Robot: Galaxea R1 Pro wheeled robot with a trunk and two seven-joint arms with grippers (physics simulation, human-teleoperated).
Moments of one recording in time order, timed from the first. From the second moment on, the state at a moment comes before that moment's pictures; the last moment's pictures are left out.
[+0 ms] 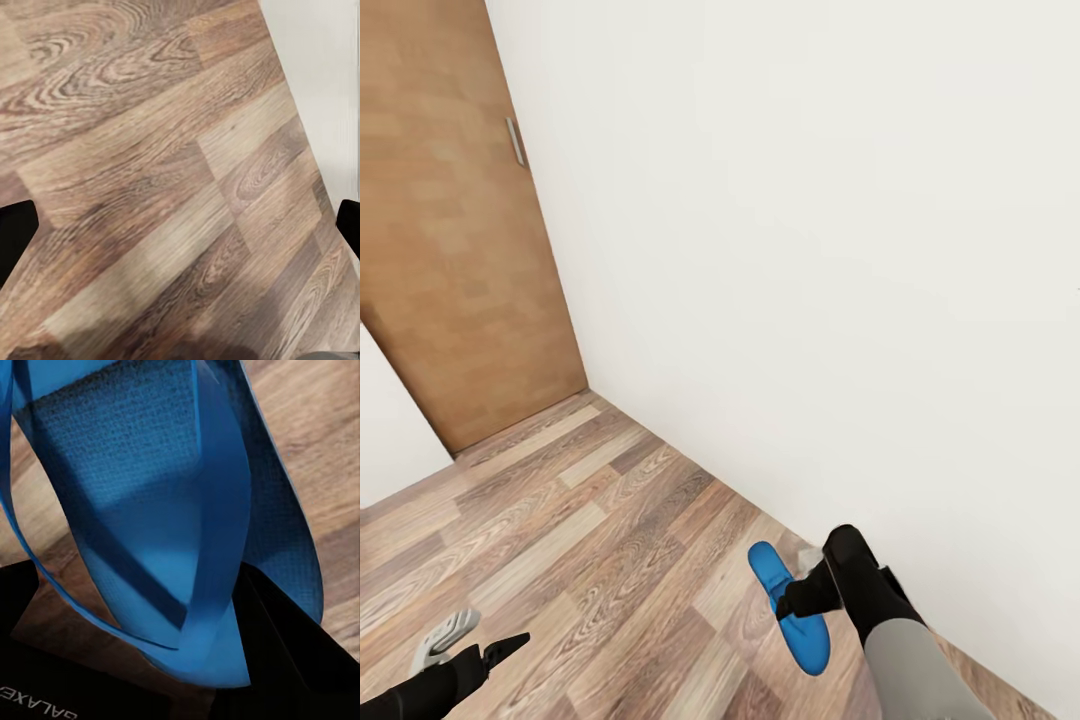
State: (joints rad) left arm 0.02 0.12 0.58 -1.50 0.24 1.00 -0.65; right arm -0.64 0.16 -0.25 -0.74 0.81 1.04 0.72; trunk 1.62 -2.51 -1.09
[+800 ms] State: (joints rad) left arm 0.02 0.13 0.57 -1.50 0.24 0.98 -0.65; right arm -0.64 0.15 -0.44 -0.63 0.80 0.89 0.72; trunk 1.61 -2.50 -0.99
